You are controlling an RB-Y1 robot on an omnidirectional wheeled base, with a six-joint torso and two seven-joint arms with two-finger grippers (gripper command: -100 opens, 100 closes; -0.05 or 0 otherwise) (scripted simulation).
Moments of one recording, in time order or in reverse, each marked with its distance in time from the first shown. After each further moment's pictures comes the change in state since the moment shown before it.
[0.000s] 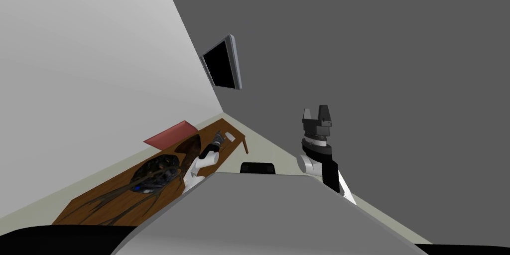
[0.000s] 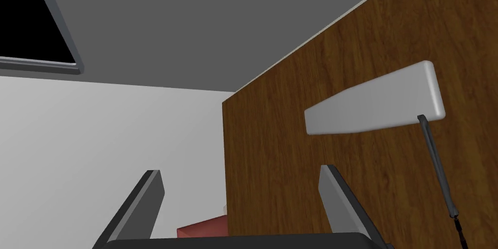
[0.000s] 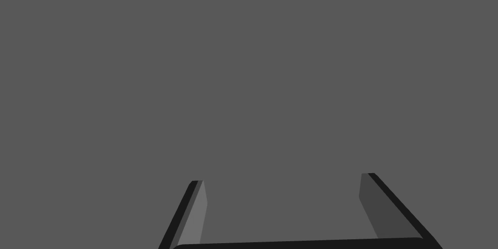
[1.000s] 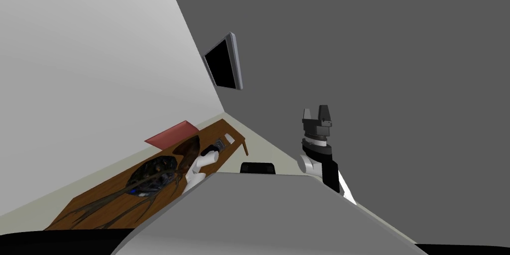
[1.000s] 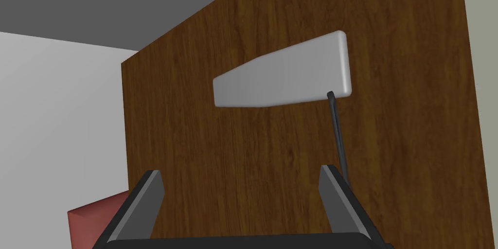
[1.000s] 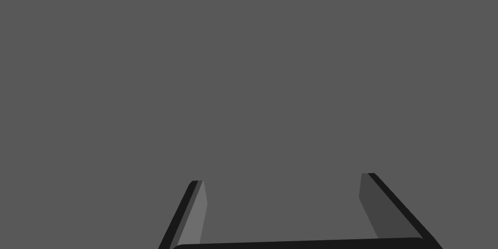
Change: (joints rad) left arm -0.062 0.011 0.038 0.150 0.071 0.241 0.065; right arm 0.000 0.000 0.000 0.000 0.000 0.000 0.000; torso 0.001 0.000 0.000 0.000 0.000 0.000
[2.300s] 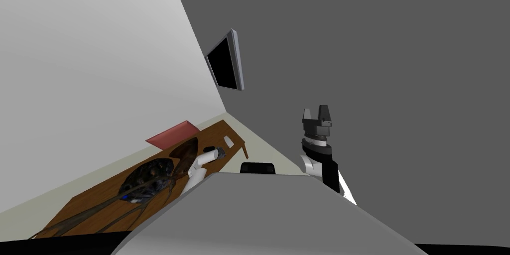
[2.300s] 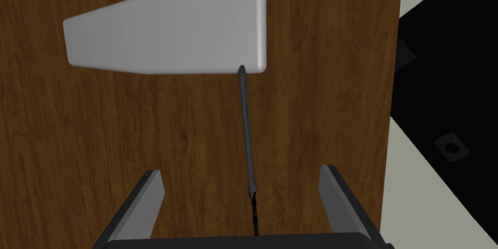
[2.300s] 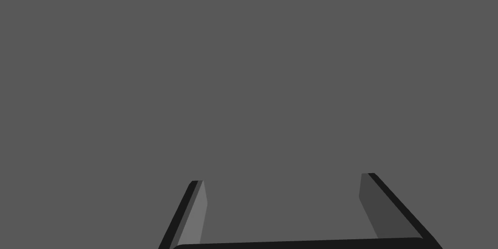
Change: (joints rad) left arm -0.092 0.030 0.038 0.189 0.067 0.336 0.096; right arm 0.000 0.000 0.000 0.000 0.000 0.000 0.000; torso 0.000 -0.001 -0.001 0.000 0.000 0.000
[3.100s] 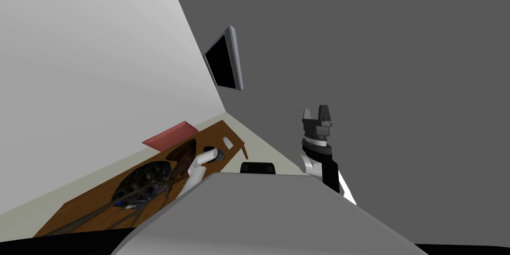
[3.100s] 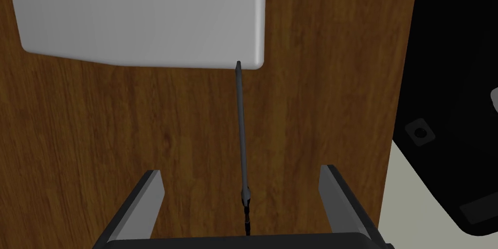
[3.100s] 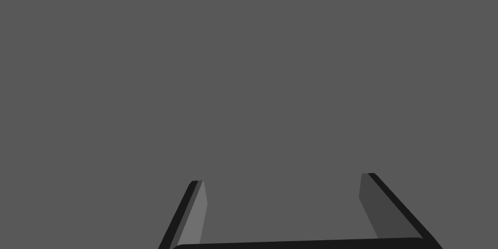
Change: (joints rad) left arm -0.039 0.024 0.018 0.078 0.014 0.068 0.028; right arm 0.000 0.000 0.000 0.000 0.000 0.000 0.000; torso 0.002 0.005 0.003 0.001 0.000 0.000
